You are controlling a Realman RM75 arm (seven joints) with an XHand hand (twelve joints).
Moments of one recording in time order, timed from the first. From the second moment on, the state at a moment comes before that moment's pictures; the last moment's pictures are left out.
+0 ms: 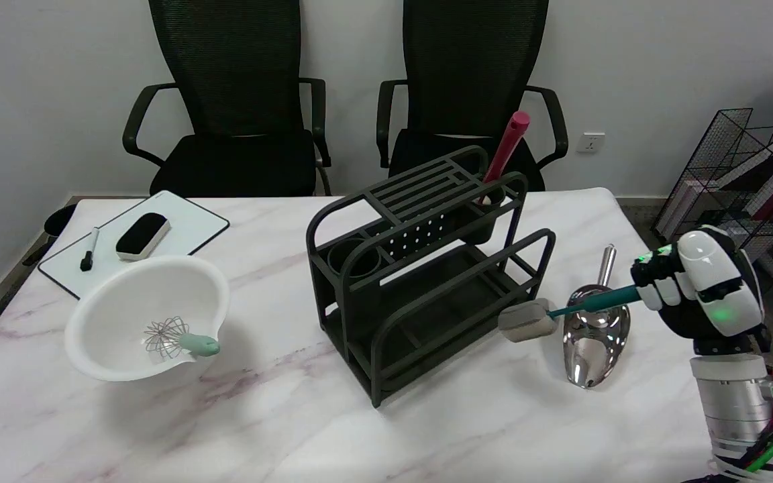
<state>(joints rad) -0.49 -1.00 -1.80 1.21 0.78 1.55 2.03</state>
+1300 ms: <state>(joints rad) -0.41 -0.85 -1.55 1.33 0.75 1.34 2.23</state>
